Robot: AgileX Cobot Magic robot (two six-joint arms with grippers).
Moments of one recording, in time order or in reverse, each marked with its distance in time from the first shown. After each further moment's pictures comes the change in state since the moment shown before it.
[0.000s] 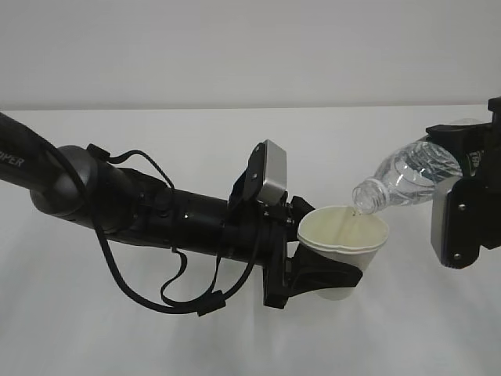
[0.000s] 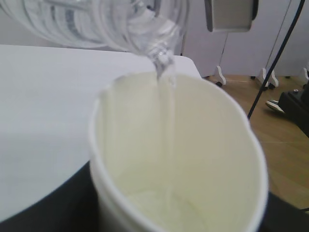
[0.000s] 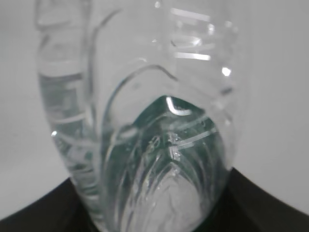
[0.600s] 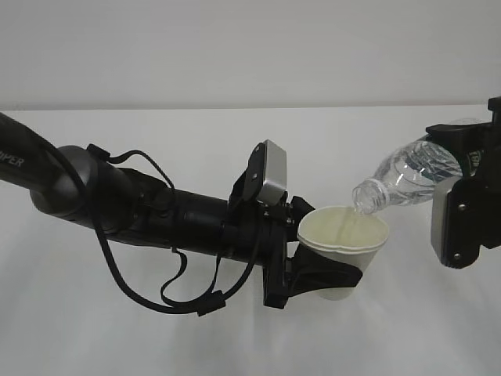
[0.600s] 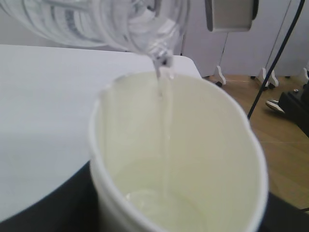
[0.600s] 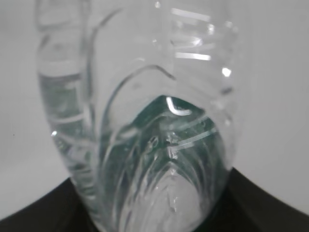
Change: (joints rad) left arm 0.000 0.000 0.000 0.000 0.000 0.000; right arm 0.000 0.000 0.000 -0.002 -0.003 -0.002
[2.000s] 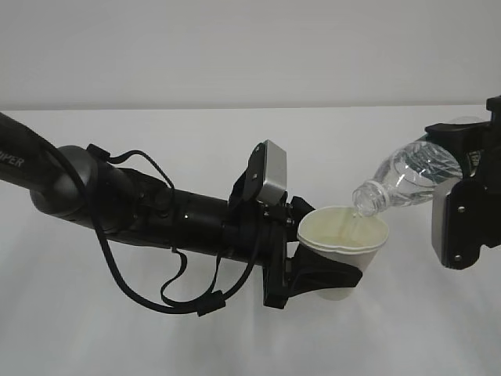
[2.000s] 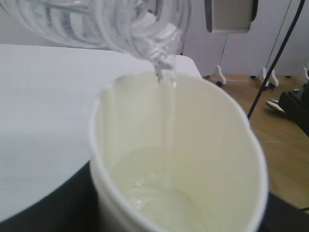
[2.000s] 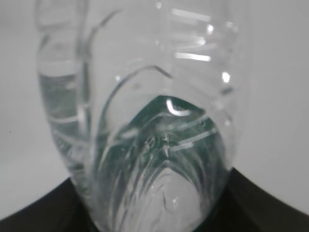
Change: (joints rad) left arm 0.000 0.000 0.000 0.000 0.002 0.000; right arm 0.000 0.000 0.000 0.000 -0.004 -0.027
